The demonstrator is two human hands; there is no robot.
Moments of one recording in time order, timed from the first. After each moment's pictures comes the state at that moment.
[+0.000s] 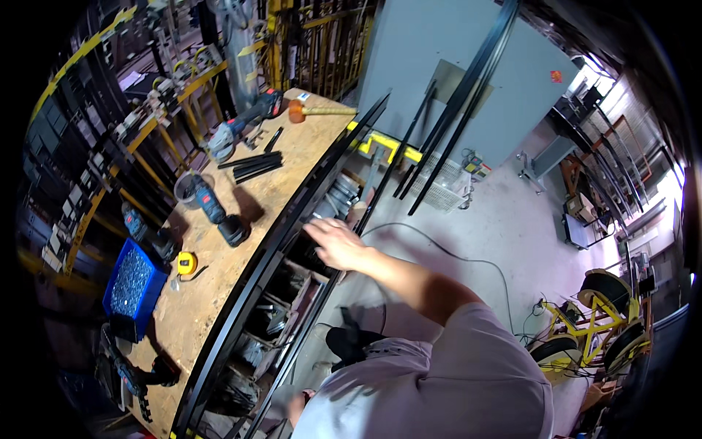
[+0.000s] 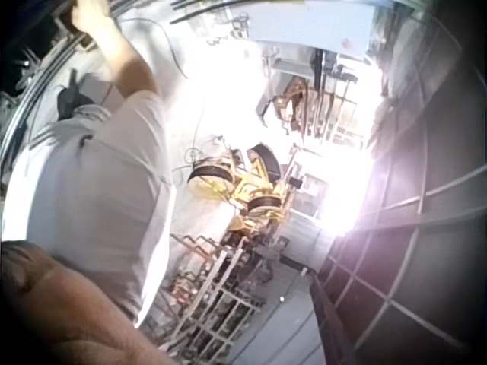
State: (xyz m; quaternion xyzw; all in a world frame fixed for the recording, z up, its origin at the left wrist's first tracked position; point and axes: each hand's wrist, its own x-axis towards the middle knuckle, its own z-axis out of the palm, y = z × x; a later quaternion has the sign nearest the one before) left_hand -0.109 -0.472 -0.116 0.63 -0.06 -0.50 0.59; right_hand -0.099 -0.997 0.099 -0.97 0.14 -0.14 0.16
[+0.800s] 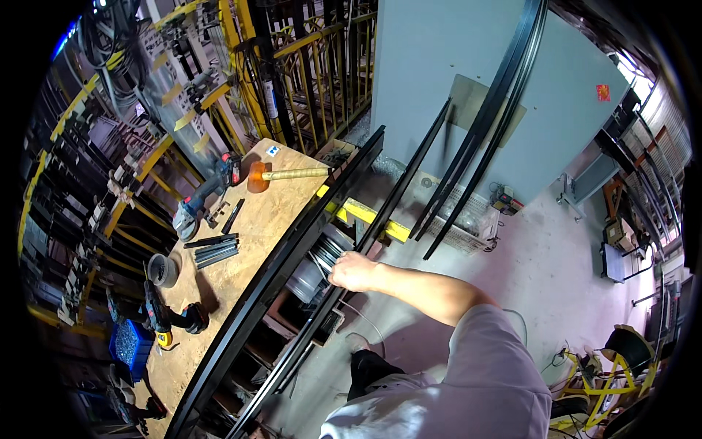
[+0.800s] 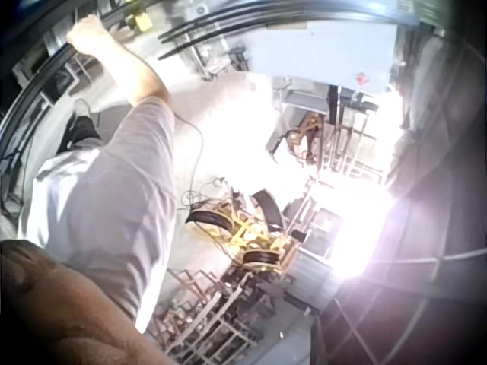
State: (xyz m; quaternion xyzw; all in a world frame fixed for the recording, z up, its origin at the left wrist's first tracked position) left_hand -0.125 -0.800 0.084 0.50 0.19 -0.06 0.84; right_hand -0.156 -1.338 0.076 -0.99 -0.08 -0.01 0.10
